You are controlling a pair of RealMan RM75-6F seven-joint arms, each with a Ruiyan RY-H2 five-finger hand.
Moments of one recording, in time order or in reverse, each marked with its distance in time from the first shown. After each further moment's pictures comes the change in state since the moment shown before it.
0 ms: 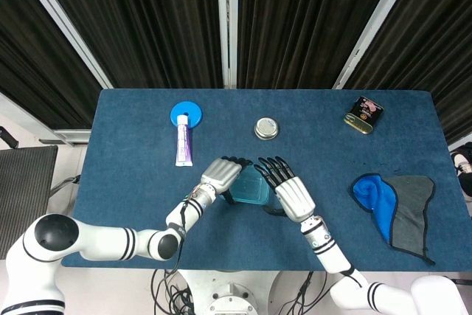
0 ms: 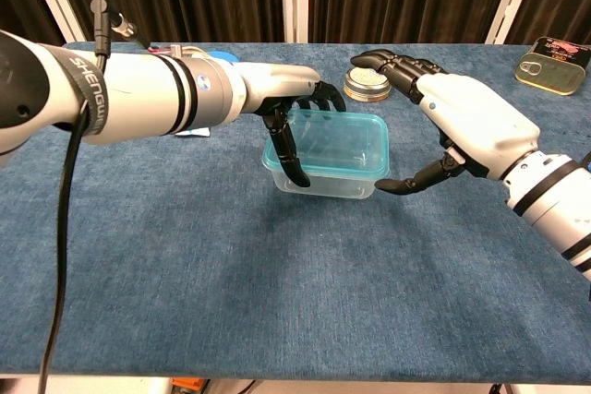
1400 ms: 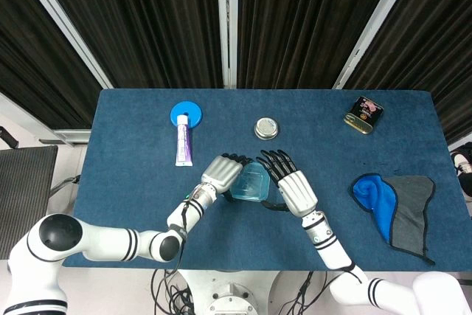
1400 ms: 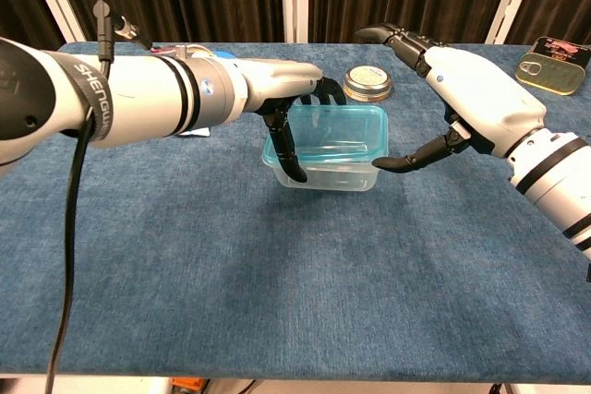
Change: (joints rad) left arm -0.012 -0.015 0.014 0.005 0.006 0.044 0.097; right arm 0.027 0.022 0.020 -0.029 0.029 0.026 0.037
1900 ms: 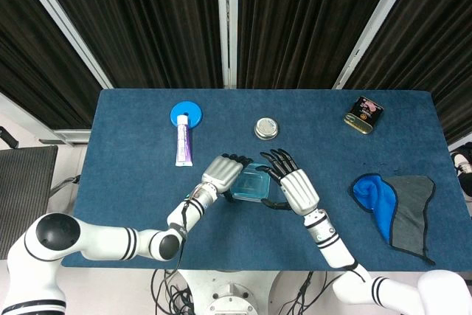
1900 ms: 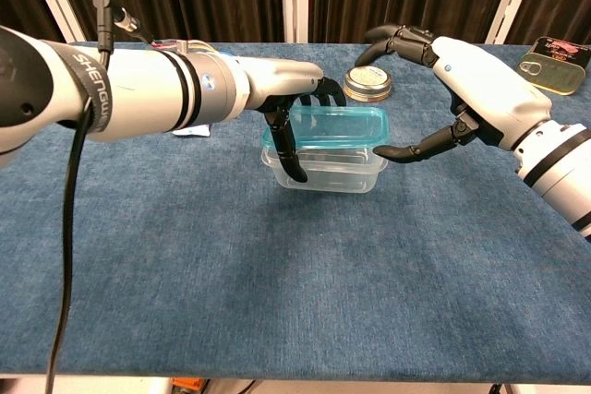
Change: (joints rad) left arm -0.003 0.015 -0.014 -0.012 -0.007 -0.022 -0.009; right arm 0.009 0.036 0.000 -0.035 0.008 -0.015 0.056
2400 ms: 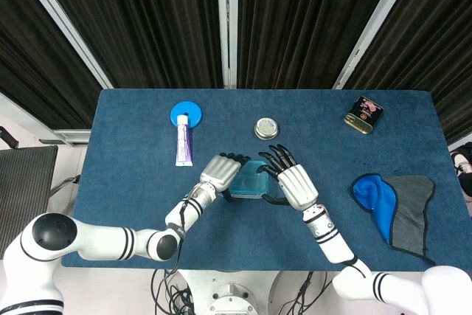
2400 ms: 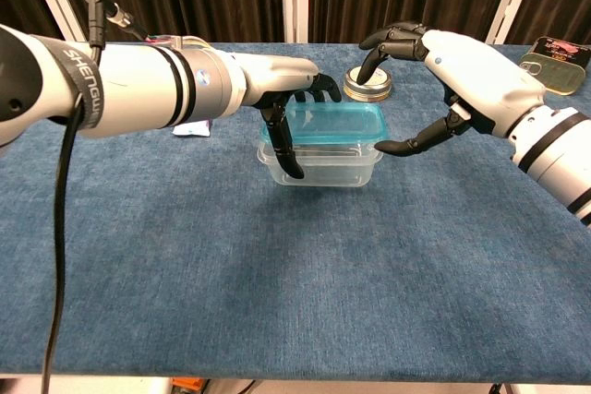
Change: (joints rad) left arm 0.007 0.015 0.003 -0.020 0.023 0.001 -0.014; right arm 0.028 0.033 0.029 -0.052 0.034 -0.049 -0.087
